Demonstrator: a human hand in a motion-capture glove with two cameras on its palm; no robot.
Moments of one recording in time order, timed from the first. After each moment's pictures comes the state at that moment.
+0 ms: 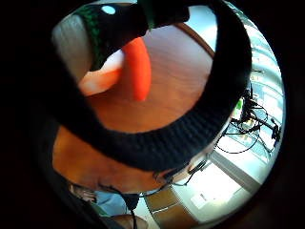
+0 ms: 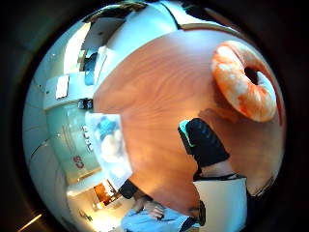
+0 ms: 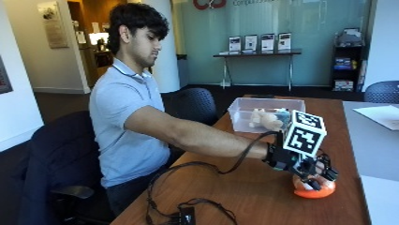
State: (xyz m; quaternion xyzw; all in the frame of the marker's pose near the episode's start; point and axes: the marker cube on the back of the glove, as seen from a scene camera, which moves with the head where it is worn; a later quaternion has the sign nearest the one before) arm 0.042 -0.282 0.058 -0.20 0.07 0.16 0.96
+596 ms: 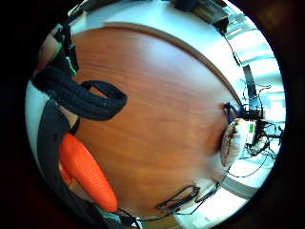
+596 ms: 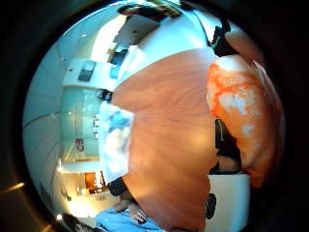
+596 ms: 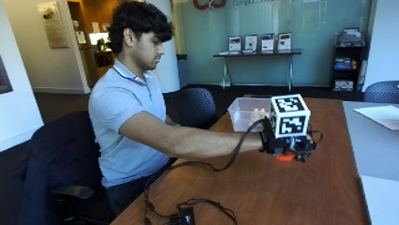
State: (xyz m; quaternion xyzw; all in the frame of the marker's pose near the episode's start) arm -0.003 -0.284 0.036 -0.07 -0.04 0.03 1.00
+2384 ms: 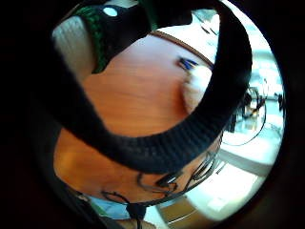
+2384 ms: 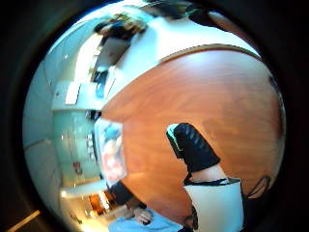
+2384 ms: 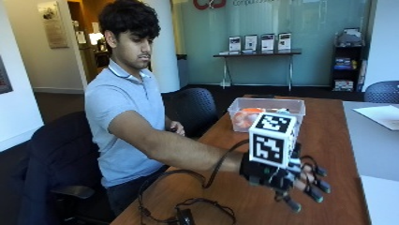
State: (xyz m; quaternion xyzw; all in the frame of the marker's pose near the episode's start) arm 0.144 -0.209 -0.021 -0.08 0.07 0.24 0.97
